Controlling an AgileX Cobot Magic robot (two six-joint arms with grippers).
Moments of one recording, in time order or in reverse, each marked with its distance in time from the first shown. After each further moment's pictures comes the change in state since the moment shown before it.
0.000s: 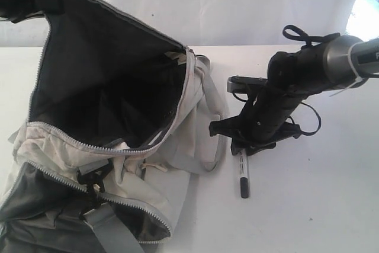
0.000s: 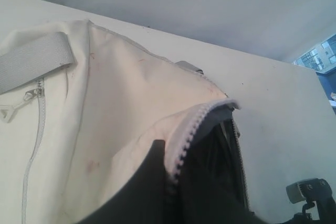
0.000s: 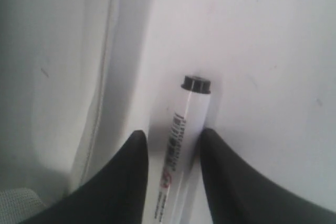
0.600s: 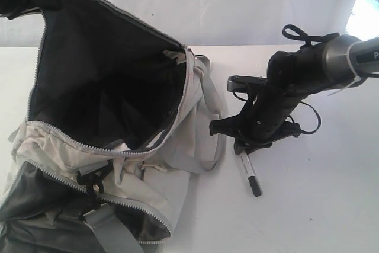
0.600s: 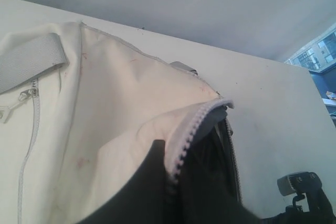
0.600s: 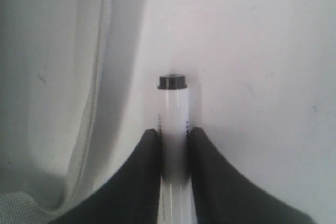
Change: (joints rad) left arm 0.000 -0.028 0.000 0.002 0.019 0.000; right arm 0.000 0.005 -0.007 -0.002 0.015 0.000
